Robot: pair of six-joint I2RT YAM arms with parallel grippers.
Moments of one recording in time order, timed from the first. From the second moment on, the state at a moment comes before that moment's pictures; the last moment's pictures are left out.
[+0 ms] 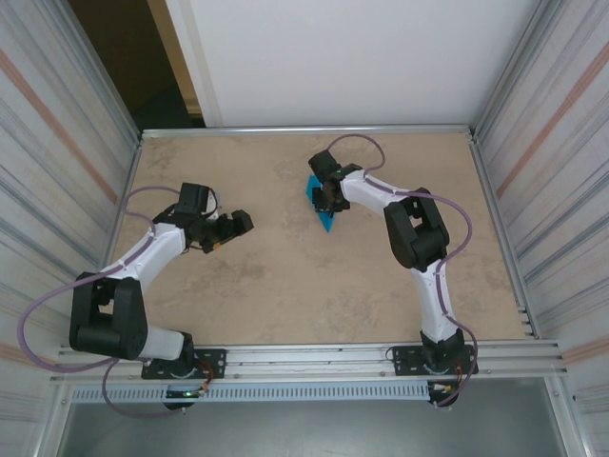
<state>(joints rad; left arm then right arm) -0.18 1.39 0.86 -0.51 0.33 -0.54 0.55 2.21 1.70 -0.66 0.10 0.46</state>
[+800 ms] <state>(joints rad) -0.18 1.39 0.86 -0.53 0.32 -0.53 0.56 2.31 1.82 -0.69 0.20 0.52</state>
